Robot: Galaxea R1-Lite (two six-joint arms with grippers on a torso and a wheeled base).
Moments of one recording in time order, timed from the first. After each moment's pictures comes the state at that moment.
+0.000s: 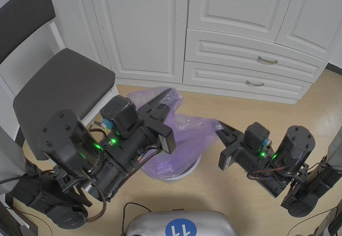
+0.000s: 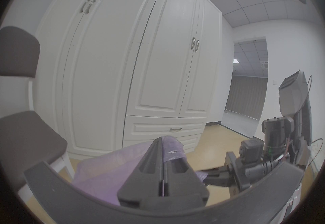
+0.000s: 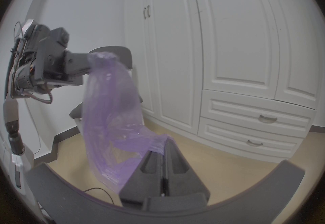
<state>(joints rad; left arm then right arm) -0.84 1.79 -0.56 -1.52 0.17 0.10 0.76 1.86 -0.41 -1.55 -0.21 -0.19</state>
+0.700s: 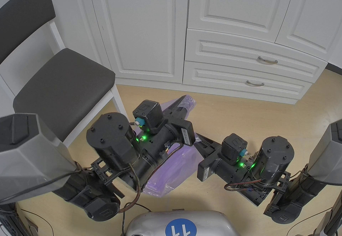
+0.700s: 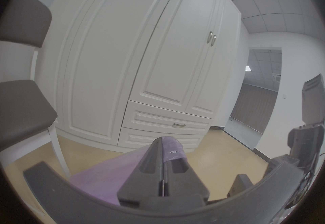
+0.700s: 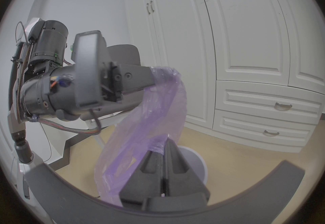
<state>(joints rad) -0.83 2.00 -0.72 -1.53 0.22 -0.07 0.84 1.98 -0.48 -1.55 -0.22 -0.11</state>
